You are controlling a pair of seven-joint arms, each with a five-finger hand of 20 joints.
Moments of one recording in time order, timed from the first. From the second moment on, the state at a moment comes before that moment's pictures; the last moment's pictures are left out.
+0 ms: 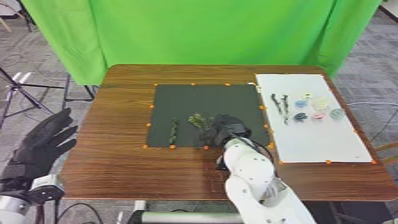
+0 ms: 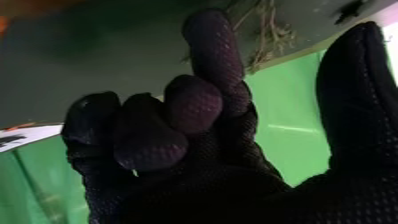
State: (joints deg) left arm 141.2 -62.9 -118.9 -128.3 48.4 0.3 0.2; right arm -90.6 -78.3 59.2 -109.9 -146.3 -22.7 37.9
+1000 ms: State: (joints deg) left arm 141.6 -63.3 -119.1 -128.3 48.4 0.2 0.4; right arm -83.0 -63.0 65.5 -97.8 -148.7 -7.9 42.0
